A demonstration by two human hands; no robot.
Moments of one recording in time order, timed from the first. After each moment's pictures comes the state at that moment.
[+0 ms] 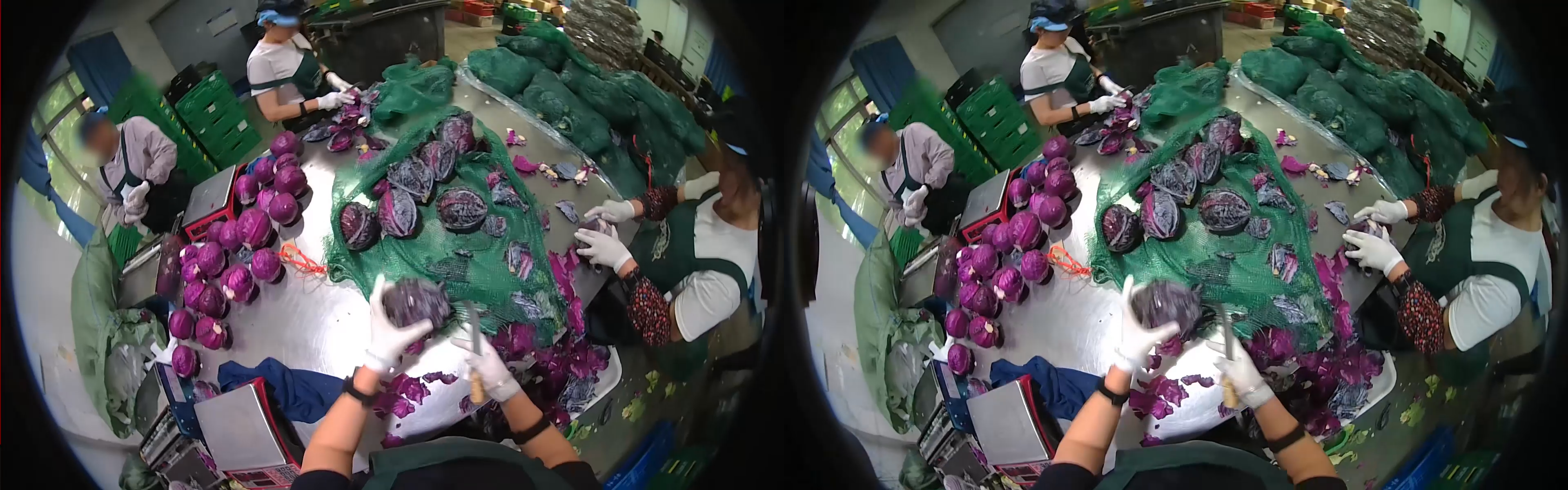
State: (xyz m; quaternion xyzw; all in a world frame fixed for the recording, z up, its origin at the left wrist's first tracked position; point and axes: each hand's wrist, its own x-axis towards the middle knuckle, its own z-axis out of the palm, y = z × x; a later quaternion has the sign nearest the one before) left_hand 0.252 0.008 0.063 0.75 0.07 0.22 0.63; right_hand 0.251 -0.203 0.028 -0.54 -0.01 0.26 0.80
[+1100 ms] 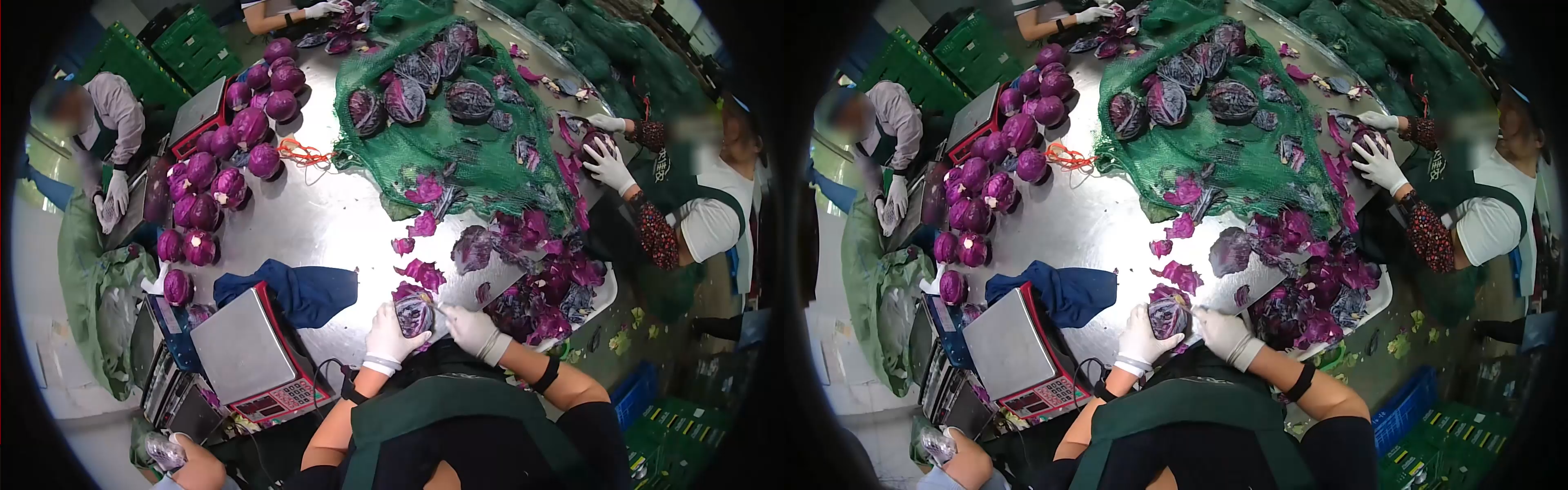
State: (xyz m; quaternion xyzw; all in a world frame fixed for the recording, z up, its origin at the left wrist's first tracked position) left_hand 0.032 -0.007 0.020 0.92 0.18 -0.13 0.32; right_hand 0.106 -0.192 0.016 -0.88 -0.33 0.21 0.25
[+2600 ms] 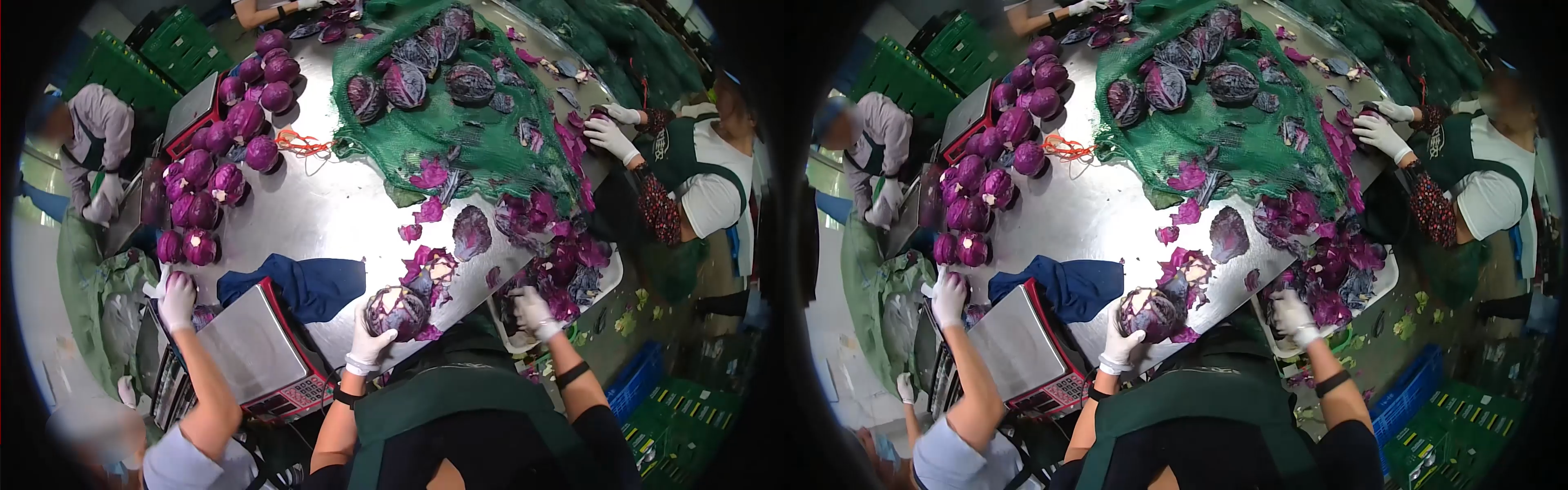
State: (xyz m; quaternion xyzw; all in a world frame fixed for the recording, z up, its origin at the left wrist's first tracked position) left_hand -0.014 0.047 -0.022 0.57 0.18 0.05 0.80; right_hand 0.108 -0.310 -0.053 -0.68 0.19 0.39 0.59
